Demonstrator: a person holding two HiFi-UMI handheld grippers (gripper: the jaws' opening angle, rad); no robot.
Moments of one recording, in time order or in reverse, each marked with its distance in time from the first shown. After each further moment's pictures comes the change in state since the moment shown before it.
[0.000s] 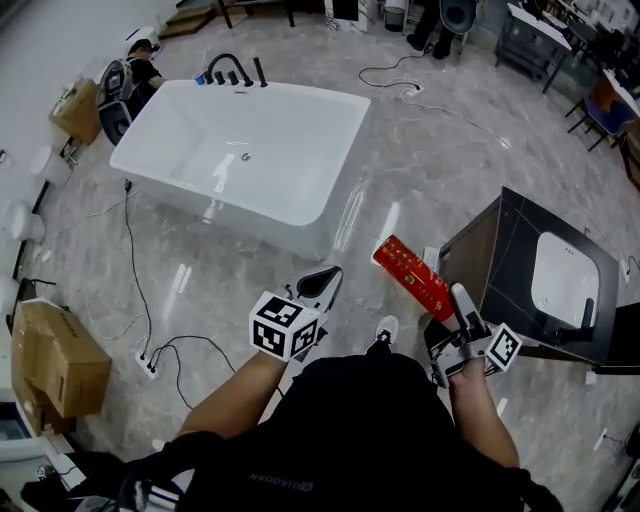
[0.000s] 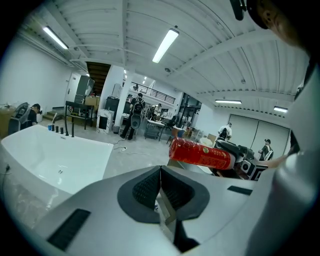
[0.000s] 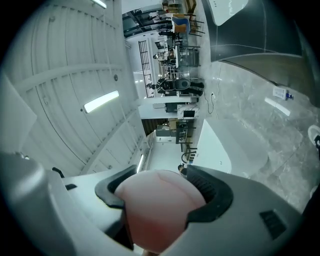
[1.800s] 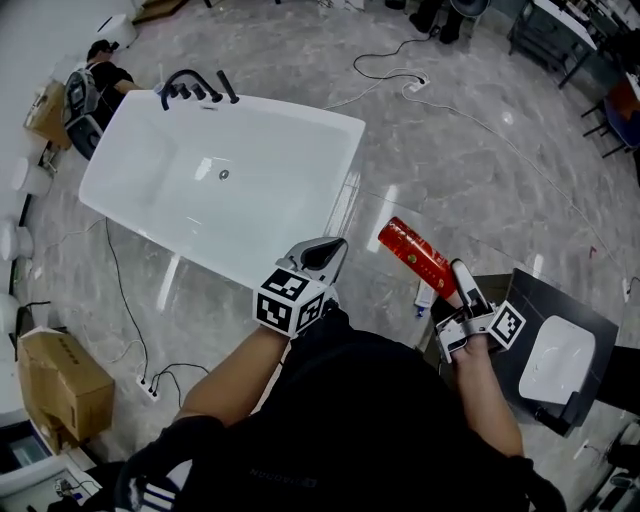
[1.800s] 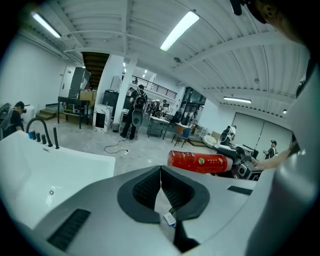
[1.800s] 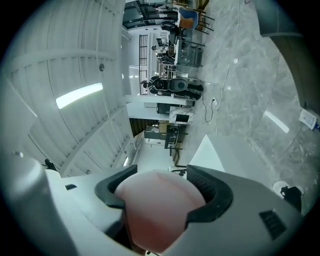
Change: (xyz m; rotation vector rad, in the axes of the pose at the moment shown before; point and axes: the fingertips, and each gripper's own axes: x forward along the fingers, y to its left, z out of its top) left arm 0.260 0.210 0.164 -0.001 0.065 -0.014; right arm 0.285 -0.090 0.217 -0.069 0.011 -0.137
